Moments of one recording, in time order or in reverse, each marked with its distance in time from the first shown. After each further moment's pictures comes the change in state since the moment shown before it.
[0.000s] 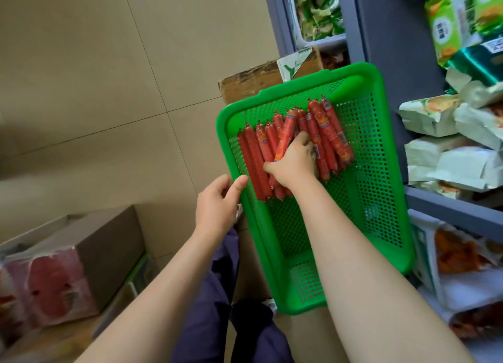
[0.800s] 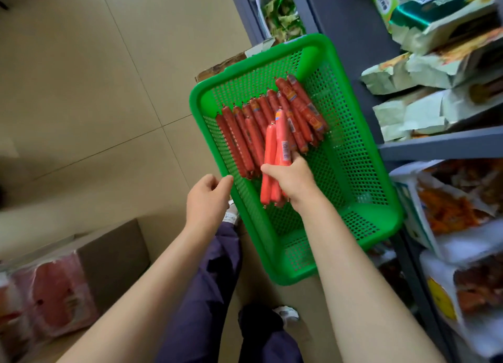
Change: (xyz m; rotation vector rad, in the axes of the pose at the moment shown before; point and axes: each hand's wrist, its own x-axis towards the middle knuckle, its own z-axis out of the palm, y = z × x) left_hand -0.061 -0.002 0.013 0.041 0.075 -0.056; right_hand -0.085 0.077 0.006 0.932 -0.117 0.048
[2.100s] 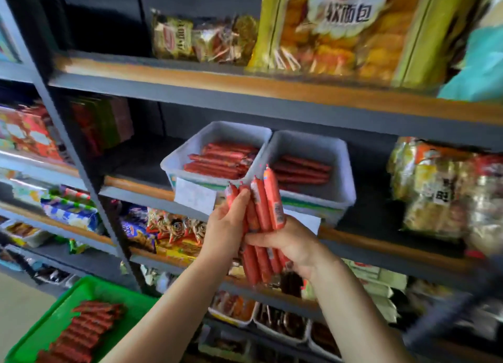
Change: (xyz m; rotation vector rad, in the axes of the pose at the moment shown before) left_hand -0.741 0.151 0.105 -0.235 -0.921 0.925; right_hand -0.658 0.088 -0.443 0.450 0.366 -0.689
